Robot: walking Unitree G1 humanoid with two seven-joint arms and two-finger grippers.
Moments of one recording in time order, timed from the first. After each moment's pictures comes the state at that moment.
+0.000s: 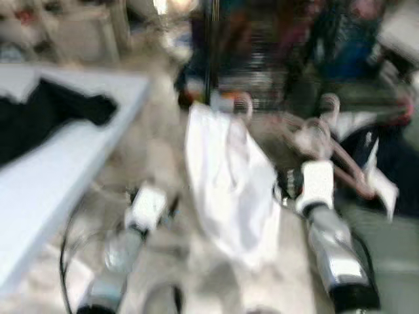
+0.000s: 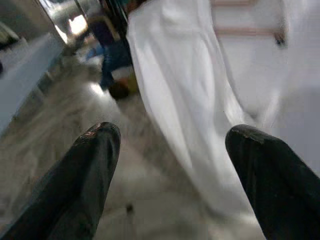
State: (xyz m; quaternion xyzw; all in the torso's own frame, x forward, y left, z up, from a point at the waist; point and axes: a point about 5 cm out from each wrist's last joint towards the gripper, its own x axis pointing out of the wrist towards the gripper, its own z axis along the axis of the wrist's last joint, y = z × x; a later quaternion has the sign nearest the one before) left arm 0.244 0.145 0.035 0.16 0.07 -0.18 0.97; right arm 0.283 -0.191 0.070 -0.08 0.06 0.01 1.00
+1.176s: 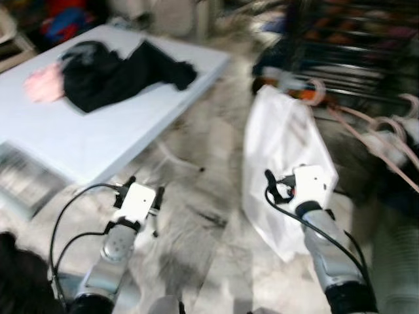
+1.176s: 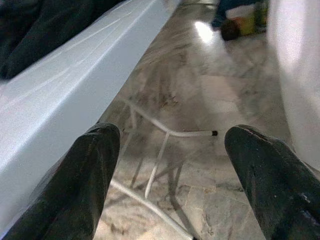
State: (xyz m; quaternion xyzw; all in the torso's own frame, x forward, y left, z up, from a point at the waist) left arm 0.263 0.164 0.039 0.19 0.07 -0.08 0.98; right arm 0.282 -0.183 0.068 -0.07 0.07 0.04 0.99
